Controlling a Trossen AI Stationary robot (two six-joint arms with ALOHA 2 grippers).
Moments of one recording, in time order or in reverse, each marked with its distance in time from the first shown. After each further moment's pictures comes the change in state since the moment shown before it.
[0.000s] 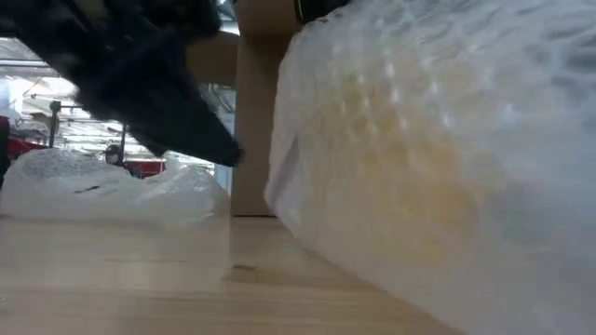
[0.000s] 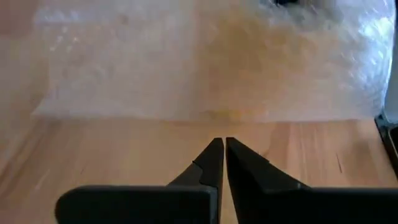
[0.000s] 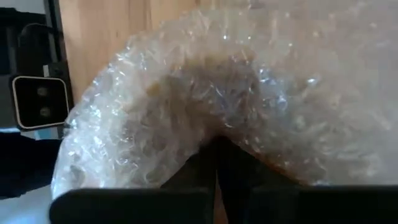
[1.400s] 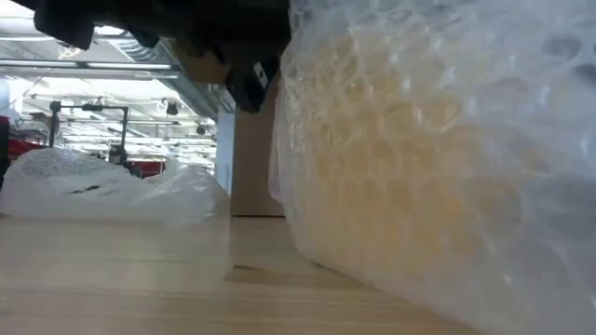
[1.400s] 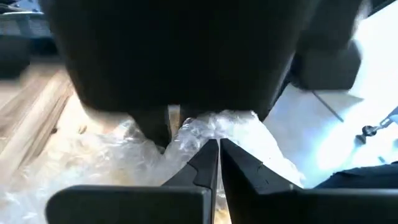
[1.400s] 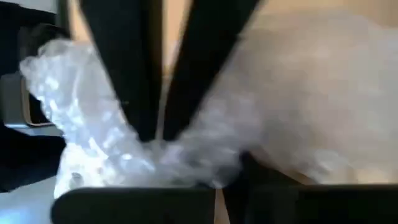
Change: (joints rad) left arm 0.062 0.055 0.058 0.371 0.210 0.211; right arm -0.011 -0.006 0.096 -0.124 0.073 -0.057
